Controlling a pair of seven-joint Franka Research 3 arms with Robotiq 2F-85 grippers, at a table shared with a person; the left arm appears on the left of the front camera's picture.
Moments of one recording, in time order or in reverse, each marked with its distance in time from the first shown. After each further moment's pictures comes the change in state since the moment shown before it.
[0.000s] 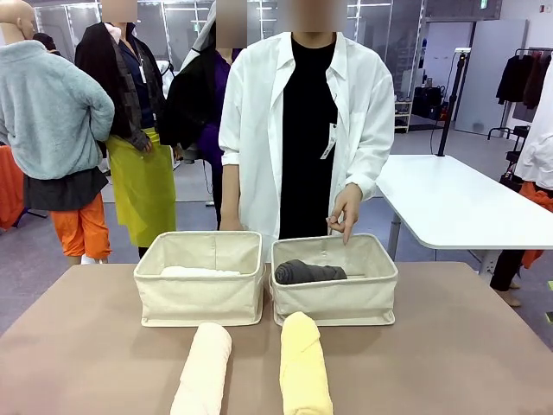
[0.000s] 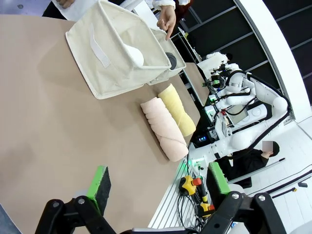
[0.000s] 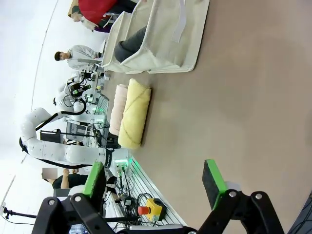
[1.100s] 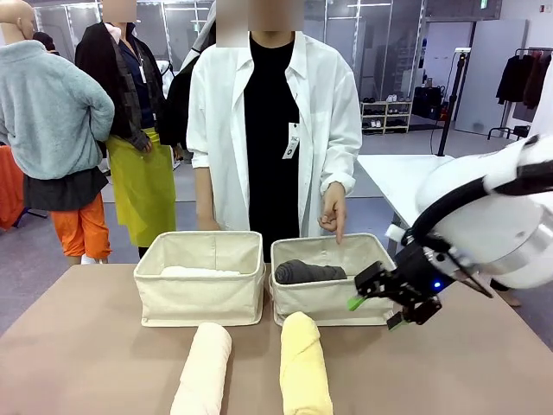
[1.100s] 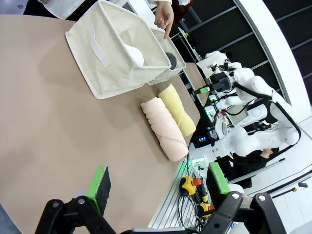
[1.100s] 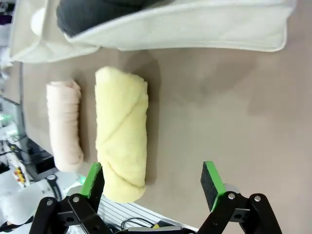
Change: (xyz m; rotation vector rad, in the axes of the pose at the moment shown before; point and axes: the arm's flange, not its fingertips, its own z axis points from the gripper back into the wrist) left arm 0.000 0.000 0.000 0.001 -0.001 0.000; right arm -0.035 0.177 -0.333 -0.621 0.172 -0.060
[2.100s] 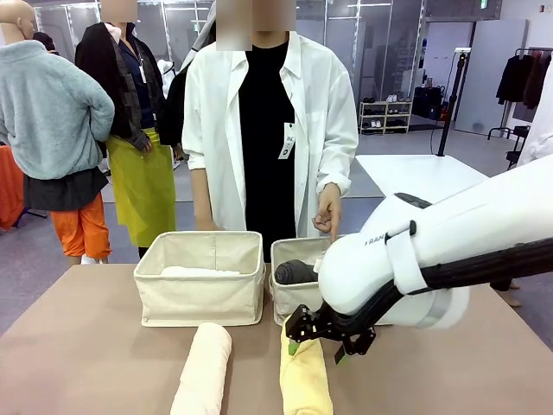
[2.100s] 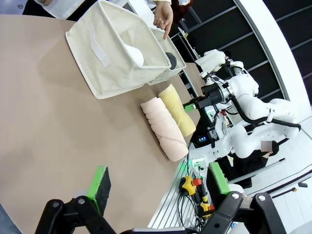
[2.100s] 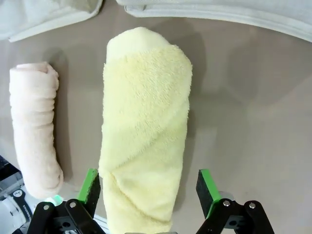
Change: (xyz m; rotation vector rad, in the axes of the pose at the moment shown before) left arm 0.000 0.000 0.000 0.000 0.000 0.000; right arm -0.033 0.081 -0.099 -0.194 0.042 0.045
